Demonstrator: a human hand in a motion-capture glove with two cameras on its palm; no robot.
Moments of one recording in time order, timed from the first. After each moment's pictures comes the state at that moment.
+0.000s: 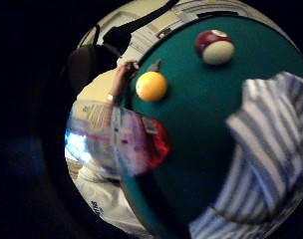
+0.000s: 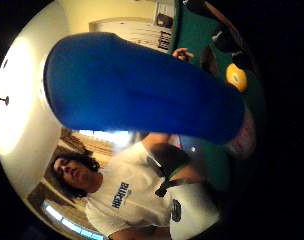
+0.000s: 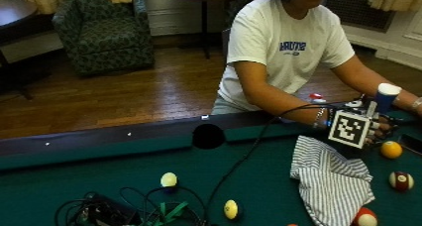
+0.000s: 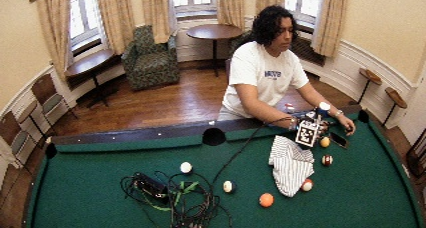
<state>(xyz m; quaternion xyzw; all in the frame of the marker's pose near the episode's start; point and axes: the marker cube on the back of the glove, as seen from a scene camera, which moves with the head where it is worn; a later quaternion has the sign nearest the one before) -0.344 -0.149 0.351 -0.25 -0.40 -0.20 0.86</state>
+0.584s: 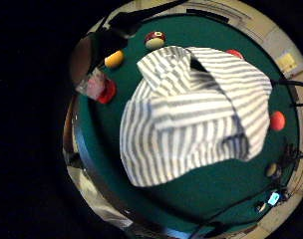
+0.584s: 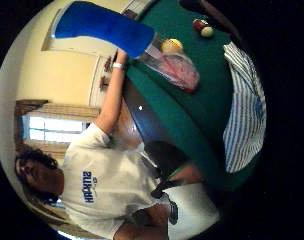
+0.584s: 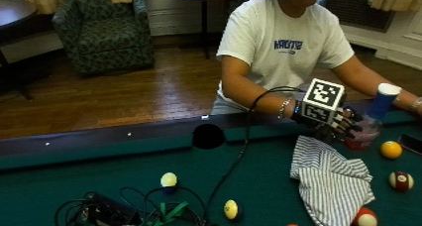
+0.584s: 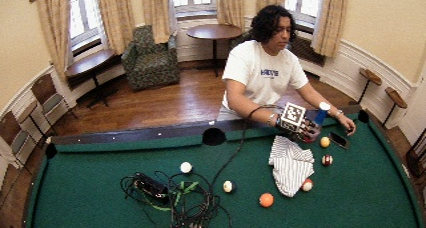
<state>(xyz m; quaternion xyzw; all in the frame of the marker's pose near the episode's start) -0.261 -0.115 0.298 -0.20 -0.10 -0.25 0.94</state>
